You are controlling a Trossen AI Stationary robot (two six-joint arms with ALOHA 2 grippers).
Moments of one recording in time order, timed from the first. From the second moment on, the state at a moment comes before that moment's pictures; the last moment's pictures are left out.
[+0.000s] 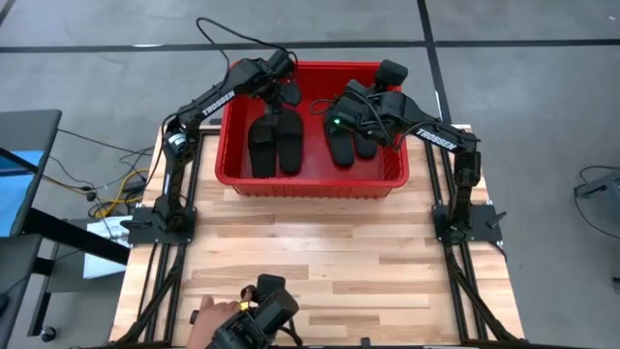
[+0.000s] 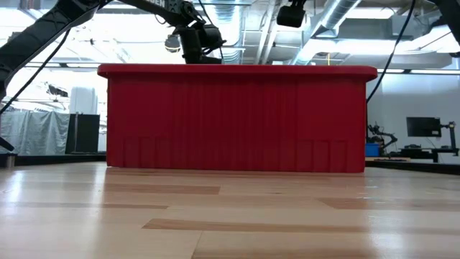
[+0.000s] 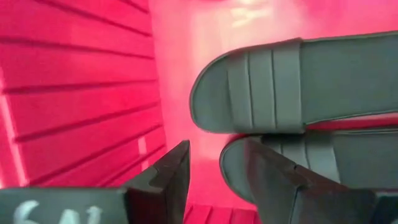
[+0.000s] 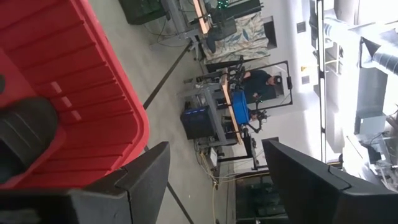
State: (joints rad) left arm 0.74 2.10 2.19 -1.19 -0.14 0.93; right arm -0.24 1.89 2.27 -1.57 1.35 -0.11
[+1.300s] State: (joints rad) left arm 0.69 1.57 2.29 -0.92 1.12 0.25; right arm -0.14 1.50 2.27 -1.02 -0.23 -0.21
